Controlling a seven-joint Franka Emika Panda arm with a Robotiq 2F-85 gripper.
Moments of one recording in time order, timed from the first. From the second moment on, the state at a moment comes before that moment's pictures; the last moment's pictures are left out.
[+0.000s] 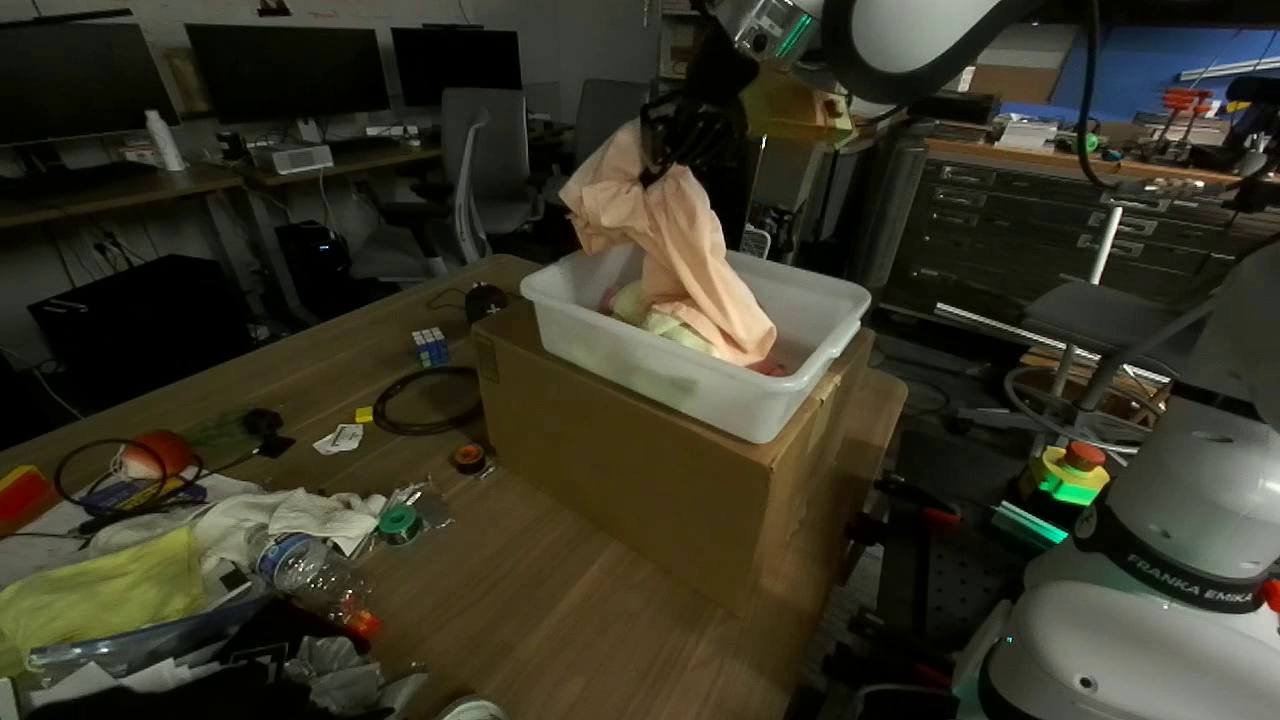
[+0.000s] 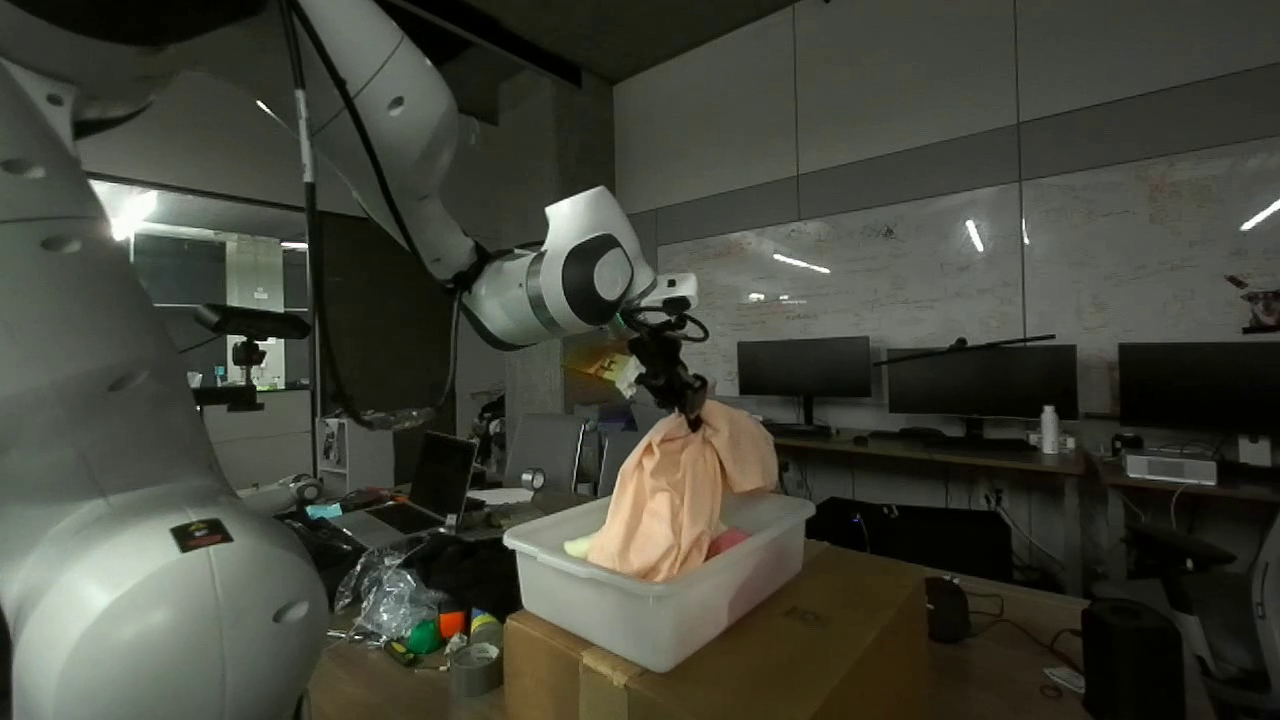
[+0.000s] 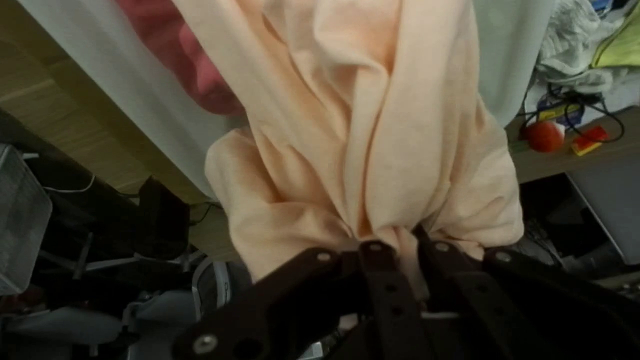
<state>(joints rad) -0.10 -0.37 0.06 -2.49 -0.14 2.75 0.46</state>
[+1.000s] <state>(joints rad) -0.18 -0.73 0.21 -2.43 -0.23 1.94 0.37</state>
